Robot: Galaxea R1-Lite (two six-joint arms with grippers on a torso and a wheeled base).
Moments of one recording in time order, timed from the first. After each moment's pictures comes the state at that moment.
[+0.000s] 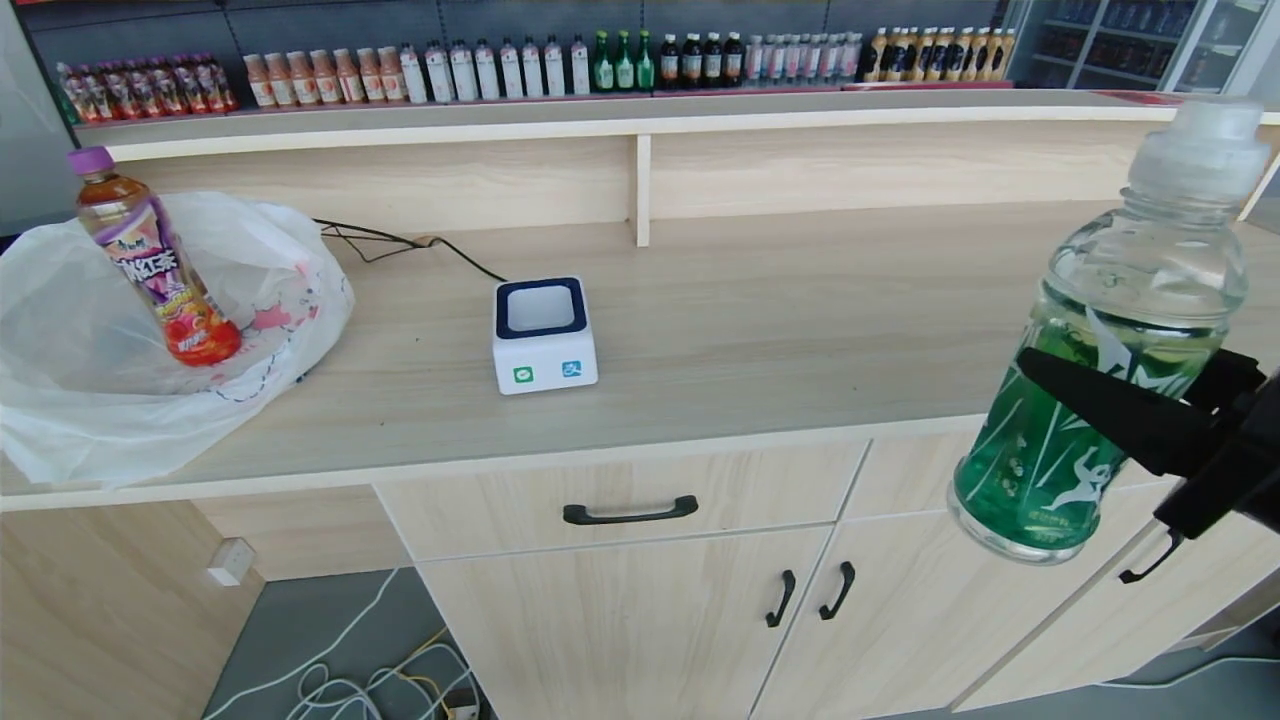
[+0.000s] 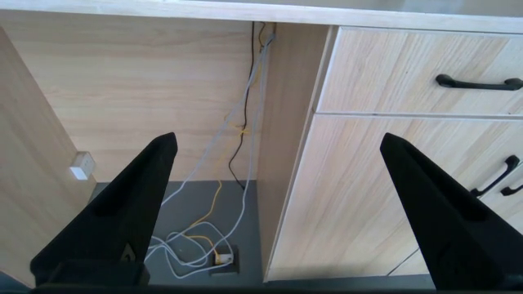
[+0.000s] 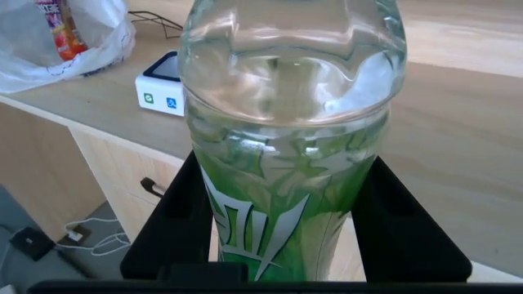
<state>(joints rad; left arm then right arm) 0.00 0.00 0.00 0.00 0.00 -0.01 0.44 1.13 -0.45 -0.86 0.10 -0.08</state>
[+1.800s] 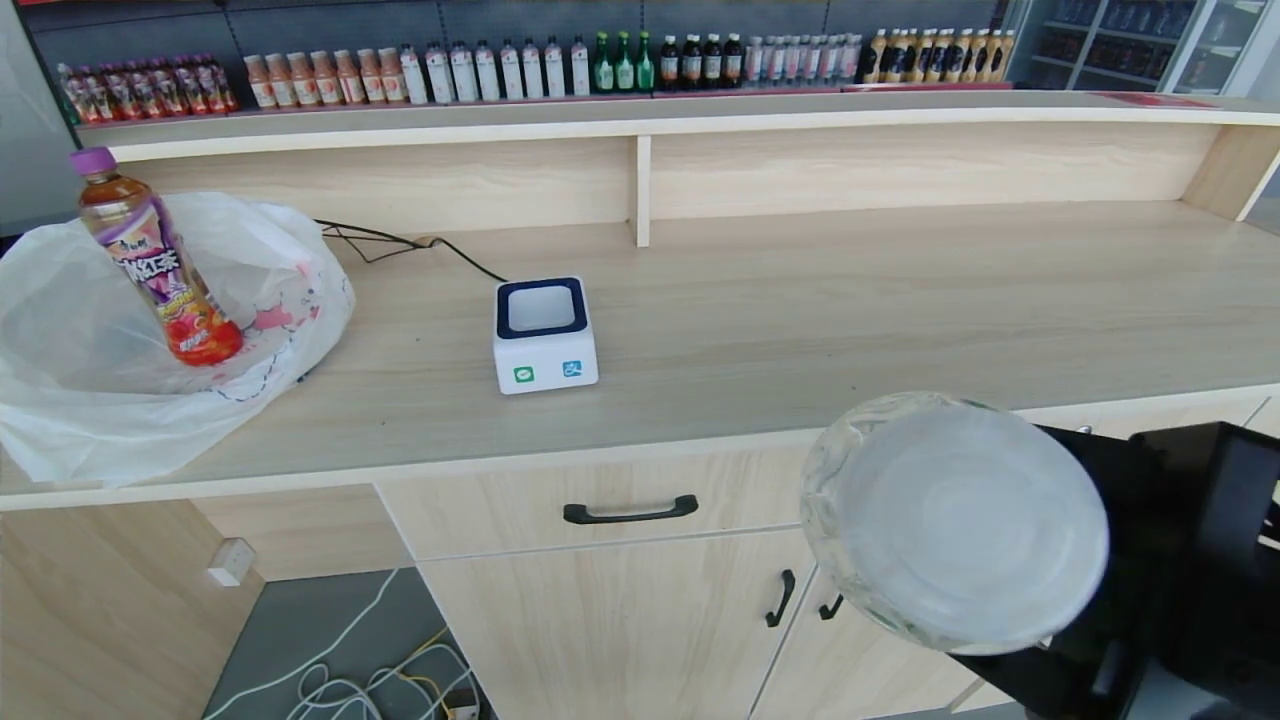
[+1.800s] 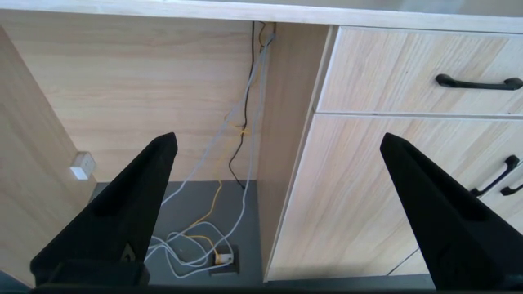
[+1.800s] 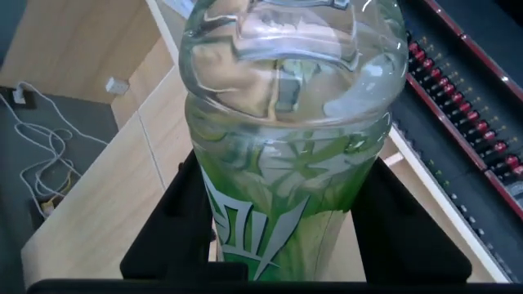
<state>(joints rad) 0.00 0.00 0.00 0.00 0.00 -0.01 0.96 1.23 -0.48 -0.87 0.06 -0.92</state>
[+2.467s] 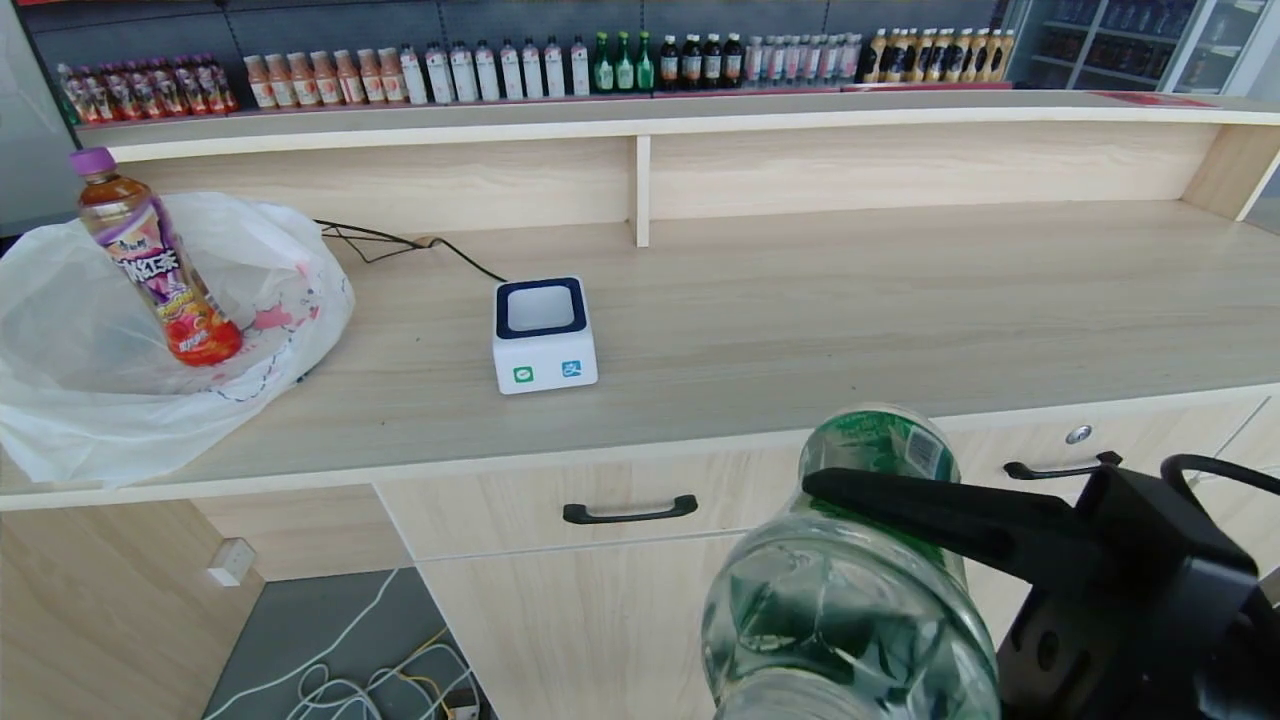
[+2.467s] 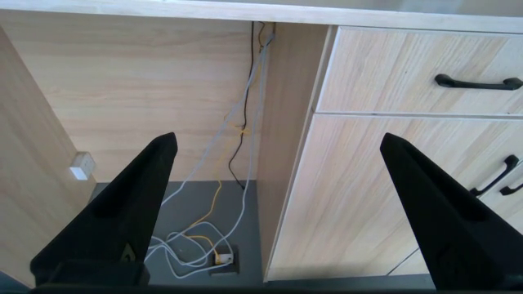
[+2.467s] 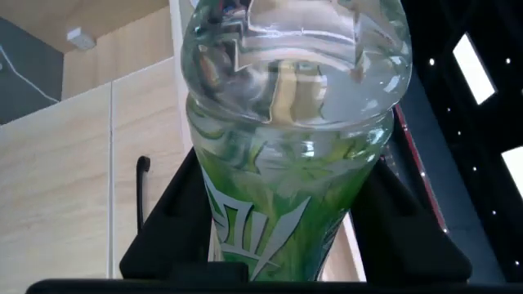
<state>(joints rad) 0.00 0.00 0.00 0.00 0.00 -0.01 1.05 1.30 -0.50 -0.89 0.07 -1.35</state>
